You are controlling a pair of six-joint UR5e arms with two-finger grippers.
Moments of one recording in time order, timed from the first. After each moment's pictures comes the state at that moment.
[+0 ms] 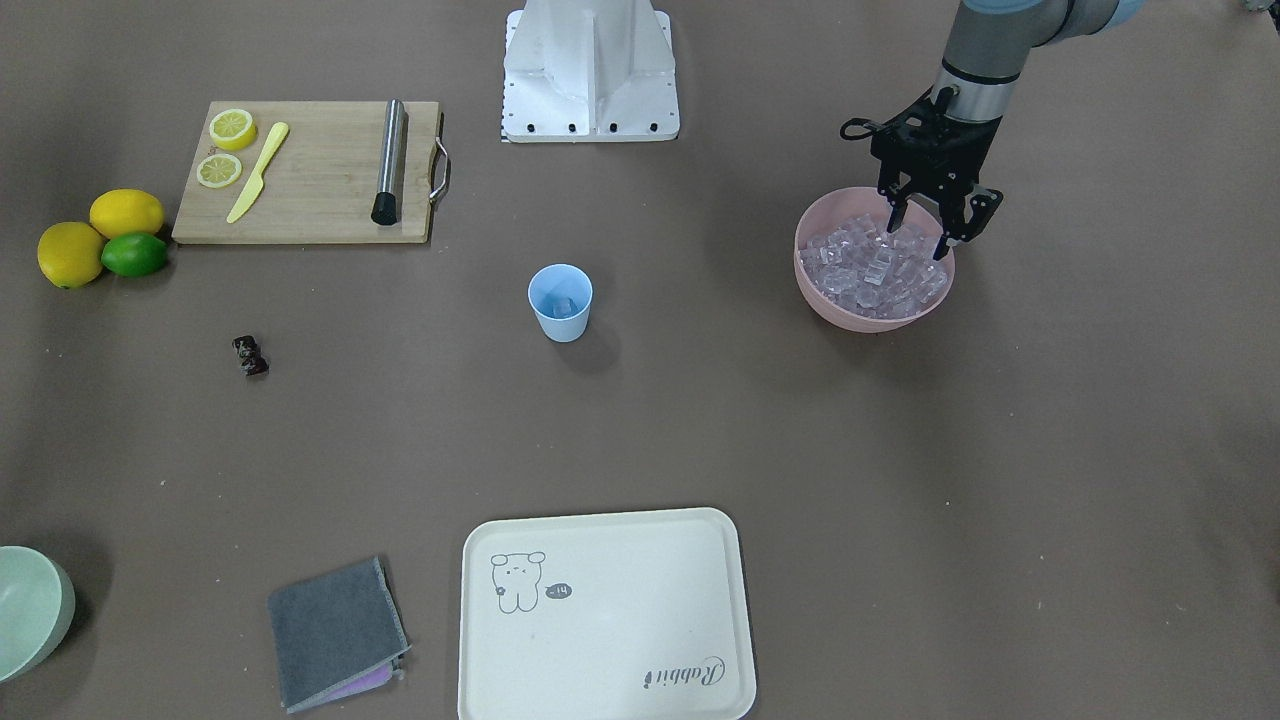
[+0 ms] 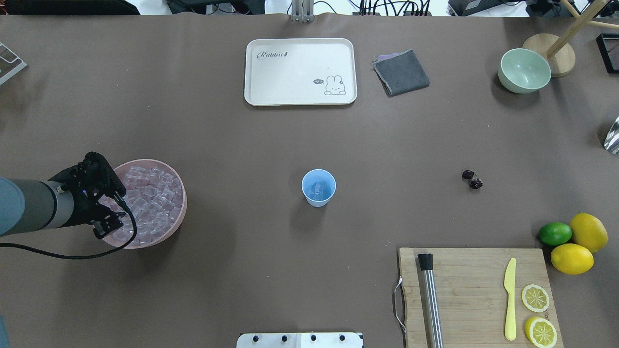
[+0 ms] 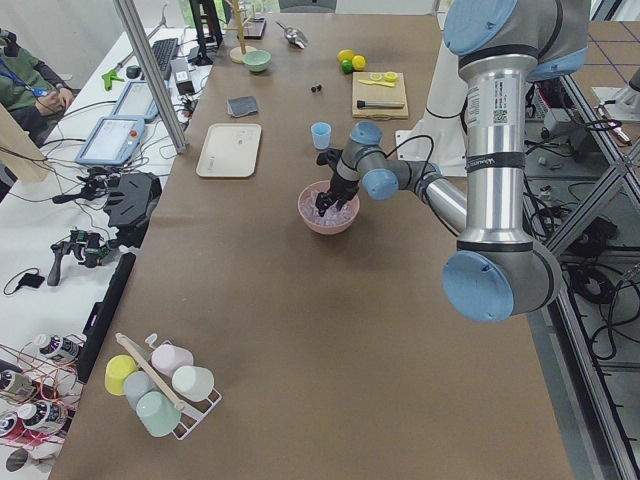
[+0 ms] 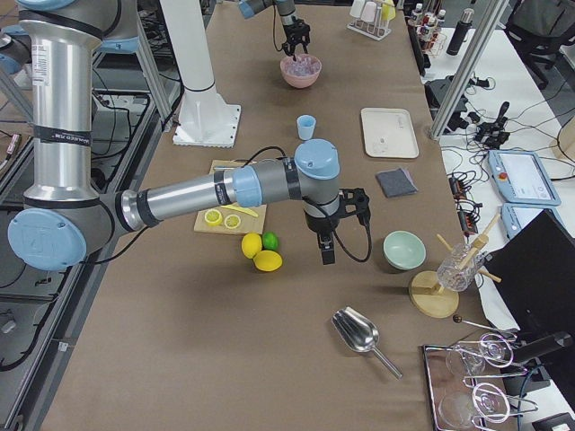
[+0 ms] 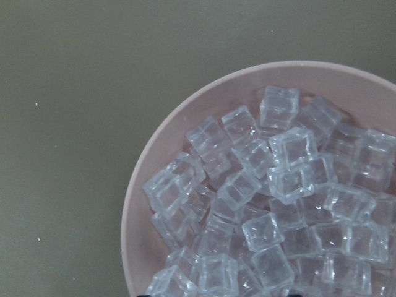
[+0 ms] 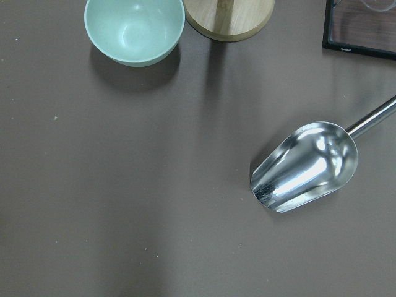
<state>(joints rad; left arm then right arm) -0.53 -1.49 -2.14 -1.90 -1.65 -0.25 1.52 -1.65 1.93 -1.60 2.29 0.07</state>
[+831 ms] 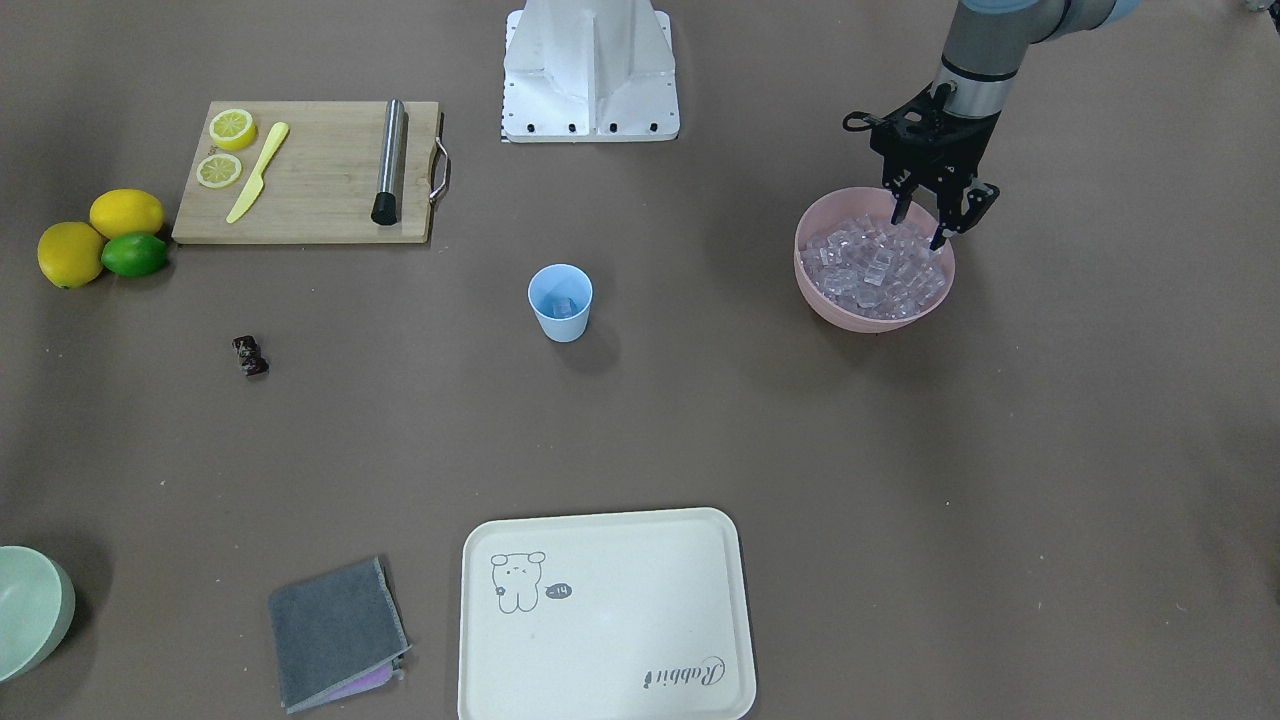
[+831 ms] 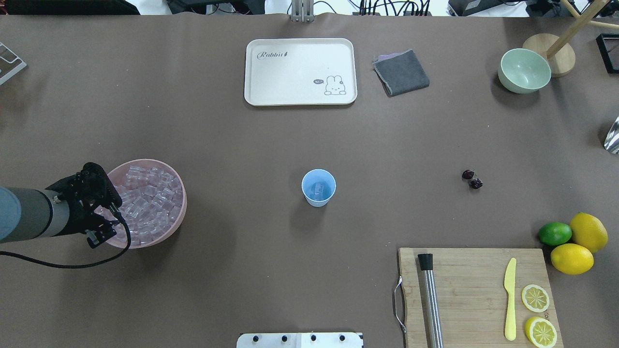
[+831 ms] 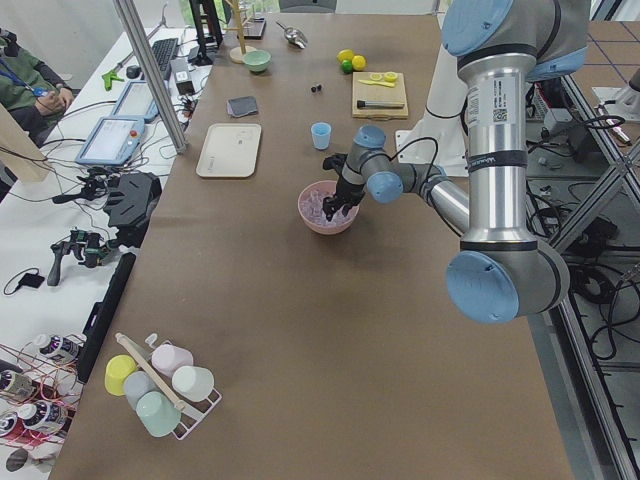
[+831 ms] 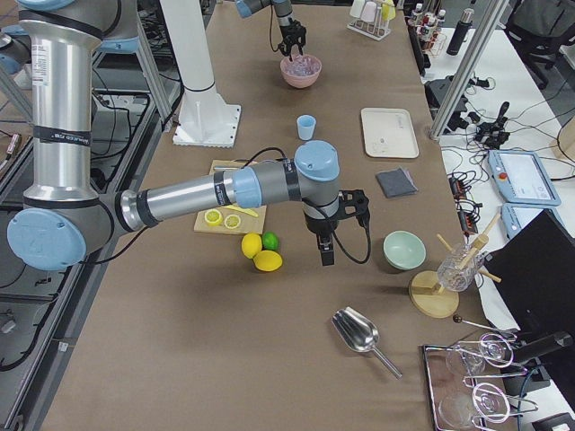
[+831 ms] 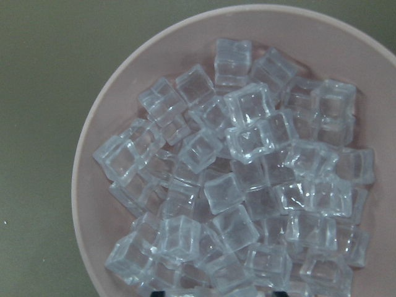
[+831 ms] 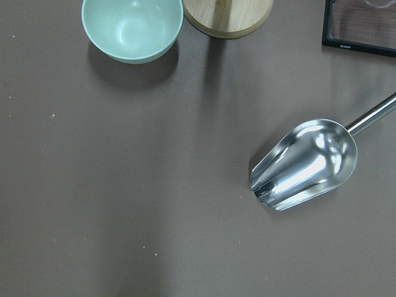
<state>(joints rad) -0.52 -1.46 -2.15 -1.90 -1.66 -0.21 1.52 -1.65 1.93 -1.60 2.29 0.06</state>
